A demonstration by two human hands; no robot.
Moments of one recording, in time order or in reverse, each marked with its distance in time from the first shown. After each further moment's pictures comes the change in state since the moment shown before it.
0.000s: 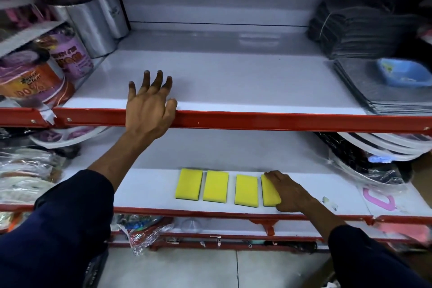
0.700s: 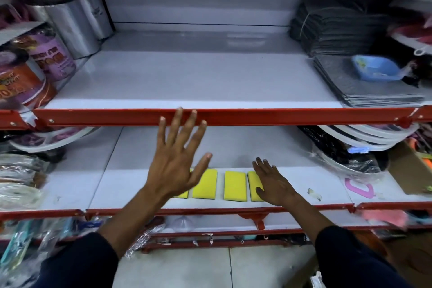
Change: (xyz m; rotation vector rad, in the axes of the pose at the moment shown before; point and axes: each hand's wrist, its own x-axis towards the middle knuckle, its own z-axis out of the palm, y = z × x) left_hand -0.105 0.080 0.022 -0.146 0.170 0.384; right_hand -0.005 -0.015 0.003 -0.023 0.130 0.033
